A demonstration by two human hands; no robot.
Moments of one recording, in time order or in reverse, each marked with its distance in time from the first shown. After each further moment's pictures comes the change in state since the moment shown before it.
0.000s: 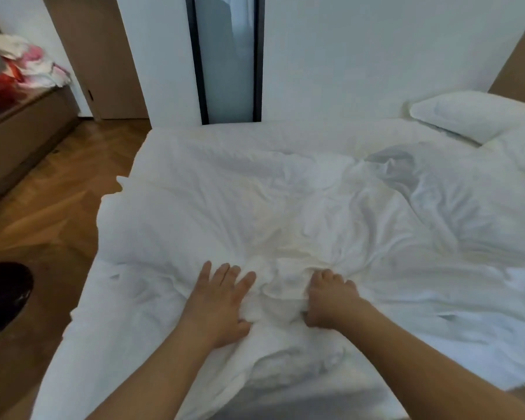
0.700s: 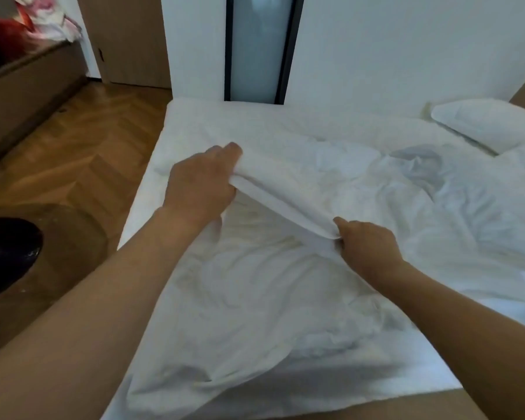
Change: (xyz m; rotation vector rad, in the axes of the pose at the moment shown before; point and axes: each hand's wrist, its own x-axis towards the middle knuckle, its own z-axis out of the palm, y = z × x) left_hand -0.009 -0.110 -0.126 -0.246 0.602 -0.184; right_hand -0.008 -0.015 -0.055 -0.081 0.590 -0.120
